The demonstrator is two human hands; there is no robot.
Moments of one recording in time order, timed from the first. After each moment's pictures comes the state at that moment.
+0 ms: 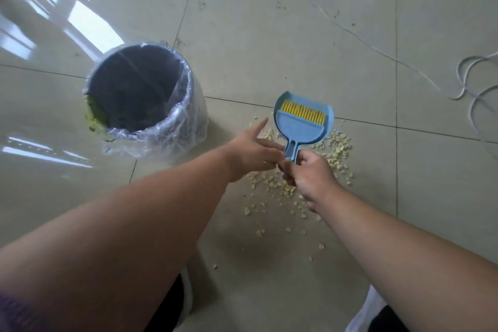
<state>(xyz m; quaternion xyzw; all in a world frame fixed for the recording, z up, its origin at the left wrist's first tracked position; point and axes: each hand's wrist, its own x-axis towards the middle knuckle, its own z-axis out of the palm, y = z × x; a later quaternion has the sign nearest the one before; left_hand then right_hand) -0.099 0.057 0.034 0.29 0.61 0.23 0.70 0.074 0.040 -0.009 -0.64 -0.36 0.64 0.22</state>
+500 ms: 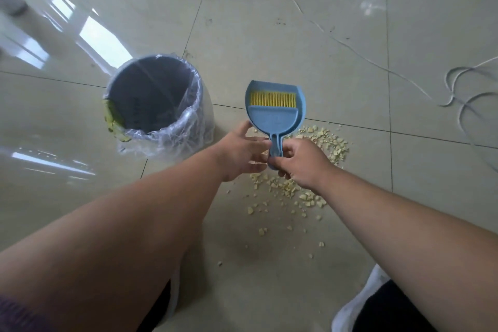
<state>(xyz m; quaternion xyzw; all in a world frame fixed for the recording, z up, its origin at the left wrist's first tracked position) -0.119 0.038 0.068 0.21 0.58 0.30 0.73 0.062 0.054 0.051 -0.57 -0.60 0.56 0.11</state>
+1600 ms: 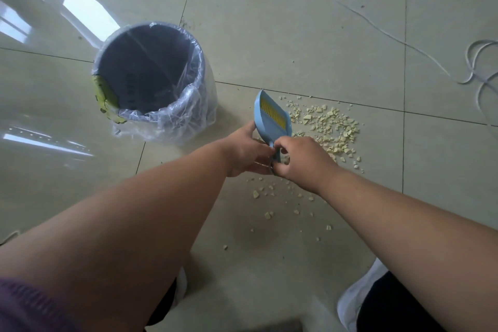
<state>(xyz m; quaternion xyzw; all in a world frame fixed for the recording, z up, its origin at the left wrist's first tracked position) -0.129 0.026 0.025 0.23 0.60 0.21 0.74 0.048 0.033 0.028 -0.51 -0.79 0.33 0.00</state>
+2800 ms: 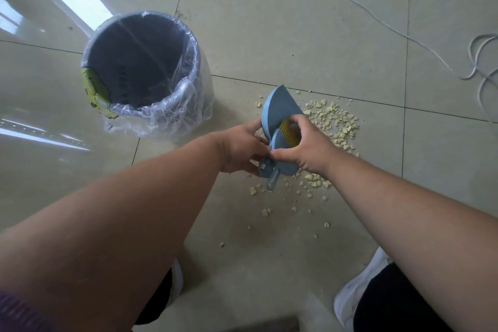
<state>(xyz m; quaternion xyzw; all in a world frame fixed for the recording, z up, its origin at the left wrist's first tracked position) -0.133 0.030 0.019 0.28 0.54 0.16 0.78 0.061 0.055 0.022 -0.58 -0.60 0.54 0.07</state>
